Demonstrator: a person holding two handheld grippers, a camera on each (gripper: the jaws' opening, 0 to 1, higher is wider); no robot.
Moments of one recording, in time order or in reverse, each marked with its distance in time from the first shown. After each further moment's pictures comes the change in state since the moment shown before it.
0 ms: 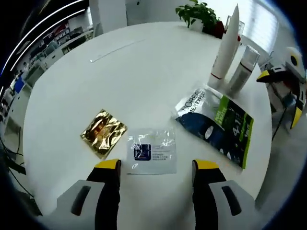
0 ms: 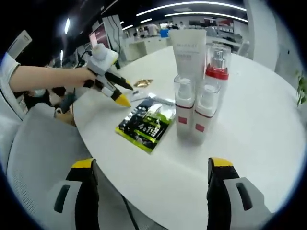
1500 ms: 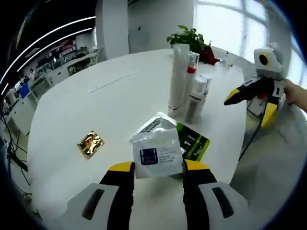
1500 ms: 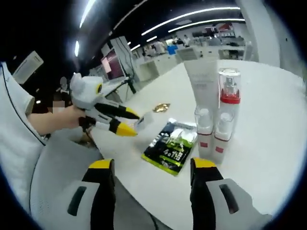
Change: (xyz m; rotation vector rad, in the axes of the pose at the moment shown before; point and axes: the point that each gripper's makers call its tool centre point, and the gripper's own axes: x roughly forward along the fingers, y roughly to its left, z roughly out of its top) left arm -0.082 -0.102 0.020 0.021 -0.257 -0.023; right arm -0.019 0.038 0.053 0.107 -0.228 0.184
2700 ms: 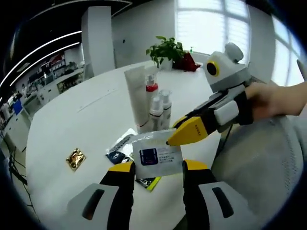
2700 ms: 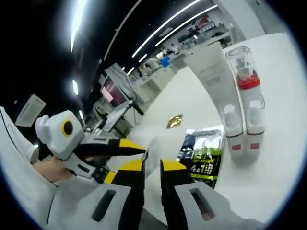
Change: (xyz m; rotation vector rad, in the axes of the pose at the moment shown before) left arm -0.016 -0.065 0.024 0.075 -0.087 -0.072; right arm 0.044 0.024 0.025 0.267 -0.159 0.075
